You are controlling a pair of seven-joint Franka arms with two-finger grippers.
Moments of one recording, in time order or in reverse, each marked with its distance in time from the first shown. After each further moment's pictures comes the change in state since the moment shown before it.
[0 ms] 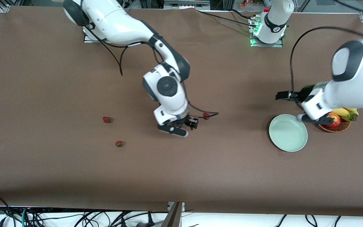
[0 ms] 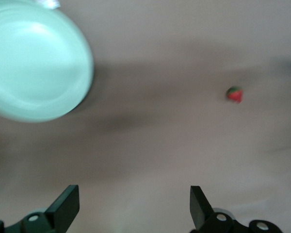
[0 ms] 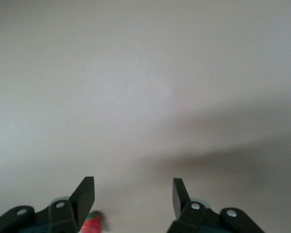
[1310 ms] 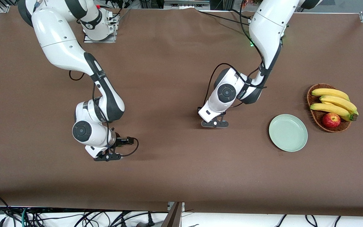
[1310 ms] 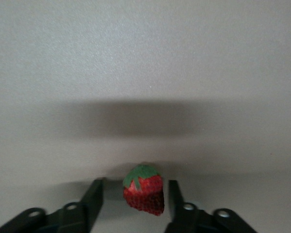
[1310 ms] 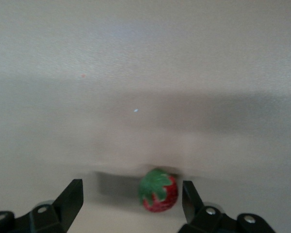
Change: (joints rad) left arm -0.471 0.348 -0.010 -0.113 0.136 0.731 -0.484; right arm -0.383 -0.029 0.025 -0.363 0.010 0.167 -0.723
